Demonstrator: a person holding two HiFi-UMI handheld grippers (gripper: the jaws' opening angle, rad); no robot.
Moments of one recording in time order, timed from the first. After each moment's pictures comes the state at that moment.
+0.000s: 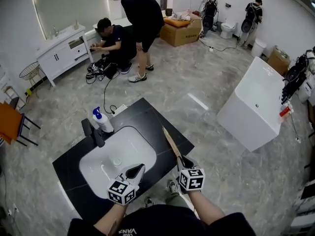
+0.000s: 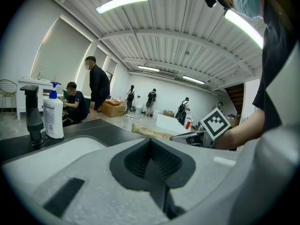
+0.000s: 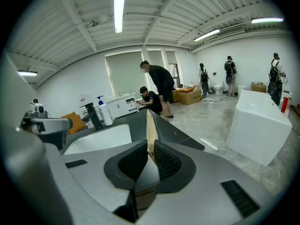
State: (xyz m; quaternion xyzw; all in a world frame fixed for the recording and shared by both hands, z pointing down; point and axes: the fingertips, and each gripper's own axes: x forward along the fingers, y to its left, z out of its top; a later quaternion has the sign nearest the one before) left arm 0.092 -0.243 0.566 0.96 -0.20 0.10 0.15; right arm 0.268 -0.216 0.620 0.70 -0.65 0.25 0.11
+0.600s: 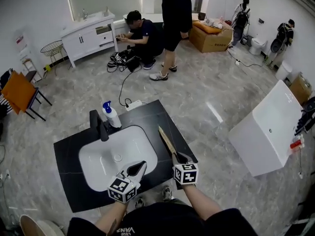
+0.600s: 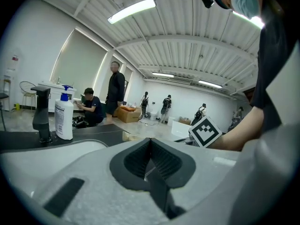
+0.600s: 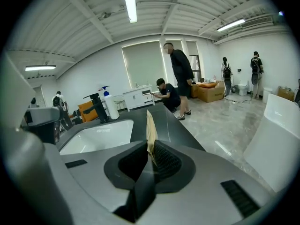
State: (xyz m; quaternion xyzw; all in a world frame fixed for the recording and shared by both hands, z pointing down) left arm 0.114 -0.280 0.565 0.93 -0.31 0.07 0.16; right arm 0.268 -0.312 0.652 0.61 -0.73 0.25 0.17
